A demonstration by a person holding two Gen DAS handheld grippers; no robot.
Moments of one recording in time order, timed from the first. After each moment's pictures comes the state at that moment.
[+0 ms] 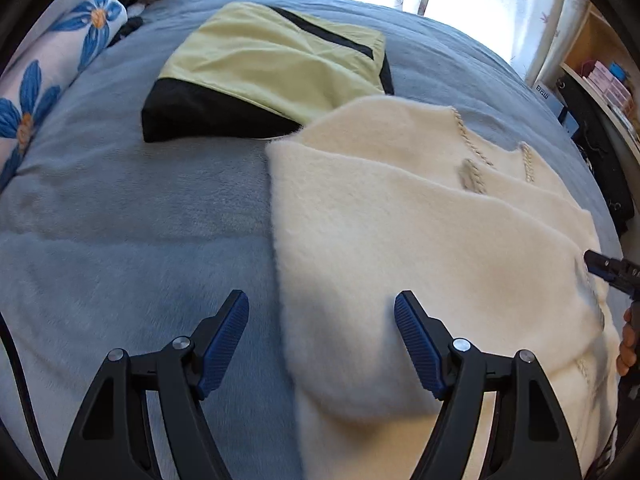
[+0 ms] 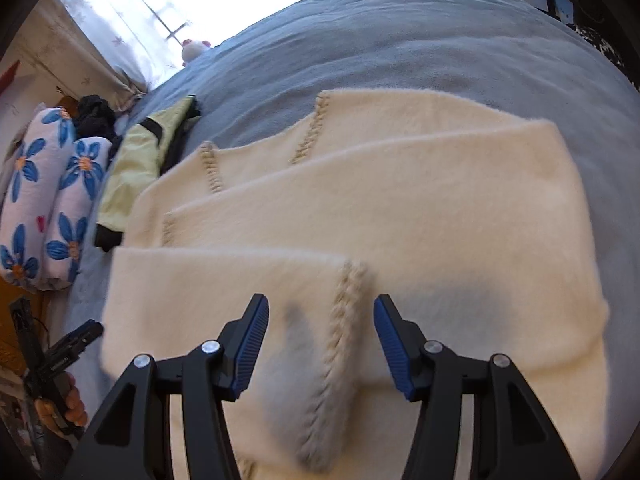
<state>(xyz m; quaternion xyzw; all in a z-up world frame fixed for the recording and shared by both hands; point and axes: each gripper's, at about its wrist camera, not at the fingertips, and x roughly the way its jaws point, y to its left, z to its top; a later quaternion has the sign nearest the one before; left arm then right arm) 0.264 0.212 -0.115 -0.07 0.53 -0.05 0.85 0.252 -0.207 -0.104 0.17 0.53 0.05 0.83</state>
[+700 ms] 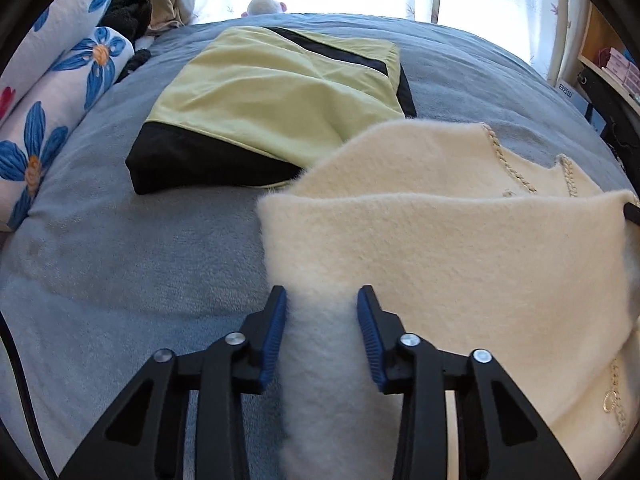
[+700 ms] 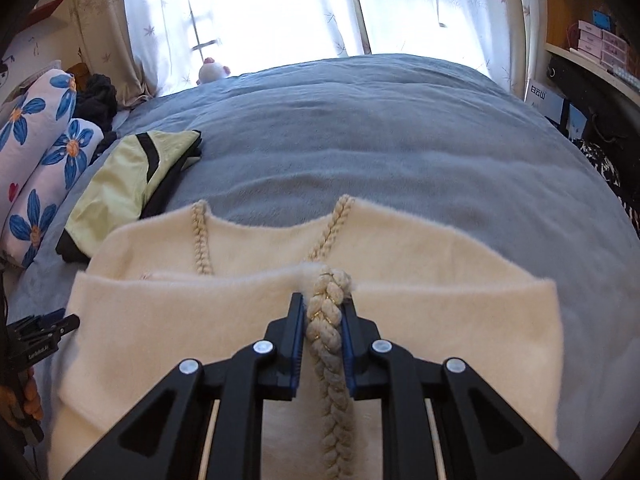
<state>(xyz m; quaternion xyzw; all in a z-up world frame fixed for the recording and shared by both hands) 0.307 0.185 -0.132 -0.01 0.49 0.01 0.87 0.307 -0.175 -0.068 0.03 0.42 0.02 0.91</state>
